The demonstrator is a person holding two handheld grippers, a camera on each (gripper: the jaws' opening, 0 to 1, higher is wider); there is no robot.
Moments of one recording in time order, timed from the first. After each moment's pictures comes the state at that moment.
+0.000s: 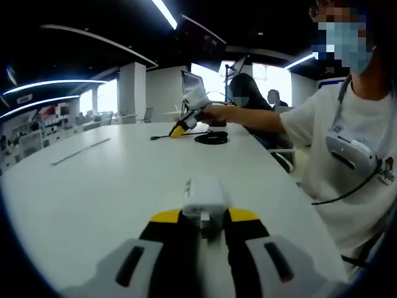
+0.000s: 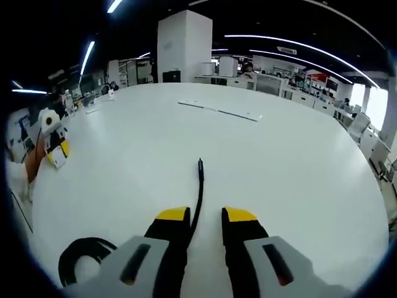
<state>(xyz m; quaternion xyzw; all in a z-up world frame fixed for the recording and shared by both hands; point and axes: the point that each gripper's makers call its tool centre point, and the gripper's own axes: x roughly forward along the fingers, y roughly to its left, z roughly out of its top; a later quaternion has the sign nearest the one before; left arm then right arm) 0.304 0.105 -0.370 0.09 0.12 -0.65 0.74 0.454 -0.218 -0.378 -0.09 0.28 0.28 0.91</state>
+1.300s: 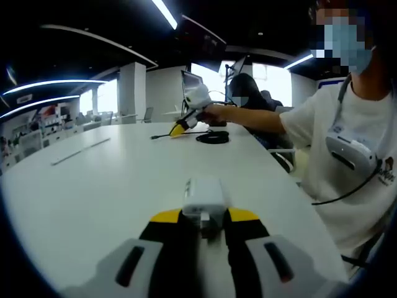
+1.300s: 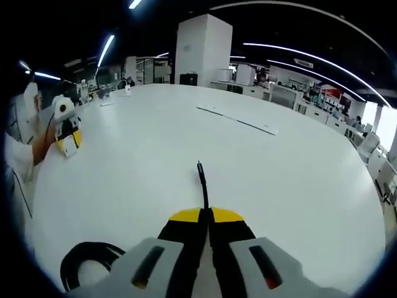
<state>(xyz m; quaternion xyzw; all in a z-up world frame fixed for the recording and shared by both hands) 0.303 0.106 -0.369 0.09 0.12 -0.65 0.74 0.439 -0.186 -0.372 -0.13 0.26 0.33 0.90</state>
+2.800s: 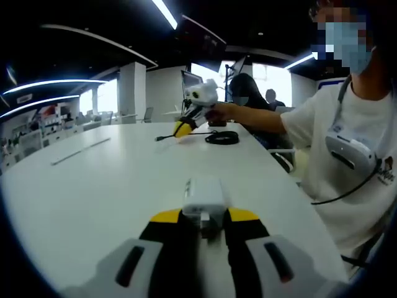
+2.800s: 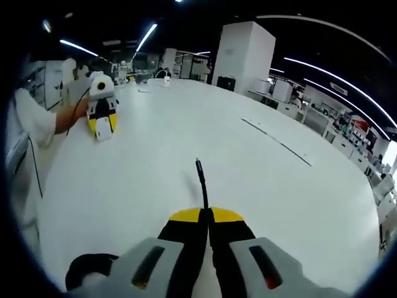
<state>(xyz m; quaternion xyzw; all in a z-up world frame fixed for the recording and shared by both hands) 0.302 0.105 -0.371 0.09 0.12 -0.65 0.74 0.402 -0.129 -0.364 -0.21 0.22 0.43 0.85</state>
